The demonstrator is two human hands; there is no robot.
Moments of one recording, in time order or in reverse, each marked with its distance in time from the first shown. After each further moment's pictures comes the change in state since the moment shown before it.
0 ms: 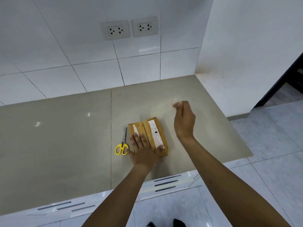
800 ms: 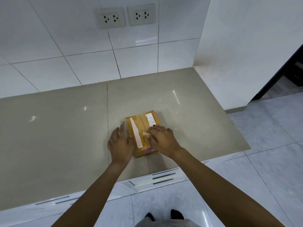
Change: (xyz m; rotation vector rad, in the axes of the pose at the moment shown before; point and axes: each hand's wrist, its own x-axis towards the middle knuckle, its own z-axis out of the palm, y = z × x) left_hand 0.011 -0.064 -0.028 -0.399 0.320 0.061; right_hand -0.064 0.047 0.021 -0.537 -0.842 -0.295
